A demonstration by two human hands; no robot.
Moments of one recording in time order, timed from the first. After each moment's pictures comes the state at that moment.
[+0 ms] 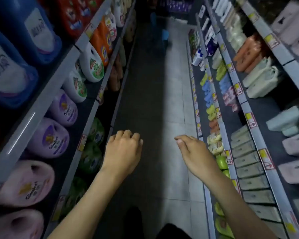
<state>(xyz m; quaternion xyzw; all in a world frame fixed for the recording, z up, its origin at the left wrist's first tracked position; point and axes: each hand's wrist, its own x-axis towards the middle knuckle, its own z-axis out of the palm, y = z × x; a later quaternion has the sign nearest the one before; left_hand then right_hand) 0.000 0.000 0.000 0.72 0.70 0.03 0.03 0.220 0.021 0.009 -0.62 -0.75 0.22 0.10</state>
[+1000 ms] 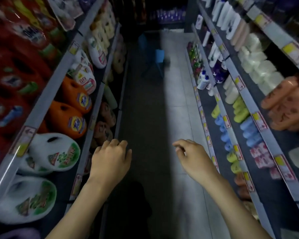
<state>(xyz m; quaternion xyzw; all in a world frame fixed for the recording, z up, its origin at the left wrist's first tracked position) 0.004 0.581 0.013 0.70 0.71 -0.02 0.02 0.242 0.603 -0.024 -0.63 -0.70 0.29 0.18</state>
